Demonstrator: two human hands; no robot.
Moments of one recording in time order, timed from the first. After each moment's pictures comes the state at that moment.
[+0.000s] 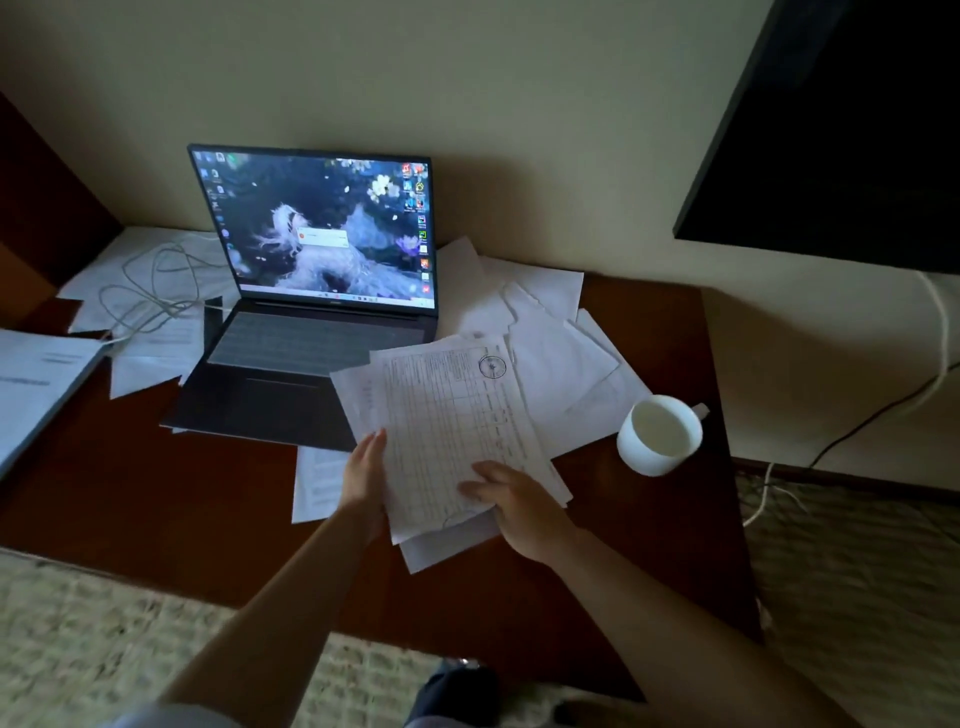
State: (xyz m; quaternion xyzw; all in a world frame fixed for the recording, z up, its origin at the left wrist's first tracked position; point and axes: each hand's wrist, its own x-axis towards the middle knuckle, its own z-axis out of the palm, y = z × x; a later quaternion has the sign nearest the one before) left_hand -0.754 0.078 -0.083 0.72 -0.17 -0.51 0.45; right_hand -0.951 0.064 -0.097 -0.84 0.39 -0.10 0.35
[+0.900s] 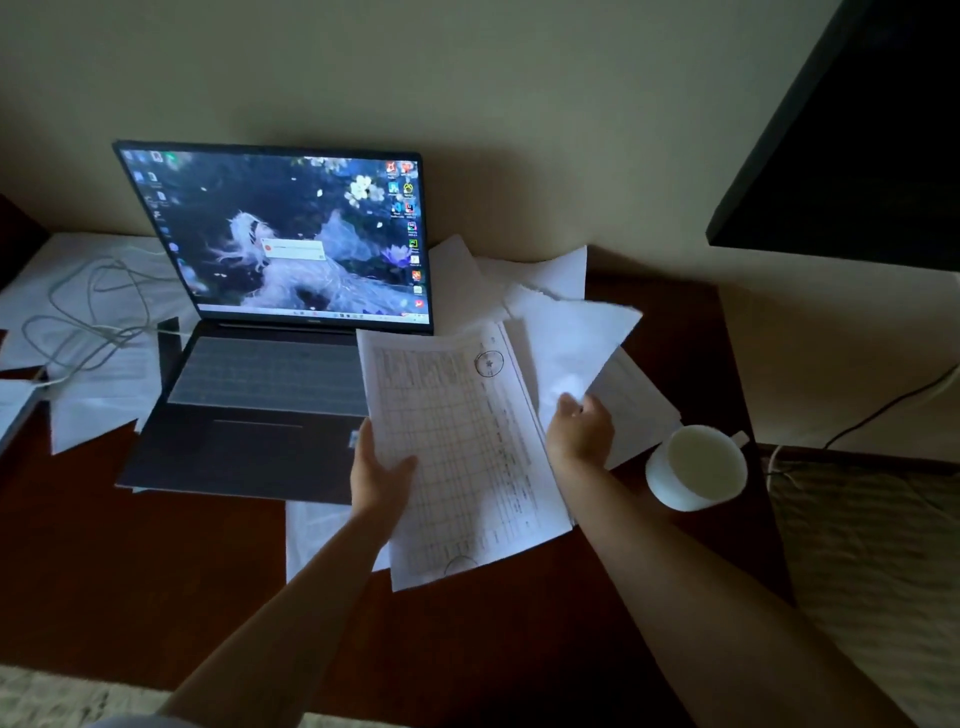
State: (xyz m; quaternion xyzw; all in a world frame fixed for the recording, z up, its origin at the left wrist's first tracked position) left_hand -0.731 0.009 -0.101 0.76 -0.34 -0.39 0.40; right_hand -0.922 -0.058 -0.075 -0.36 0.79 -0.36 0.33
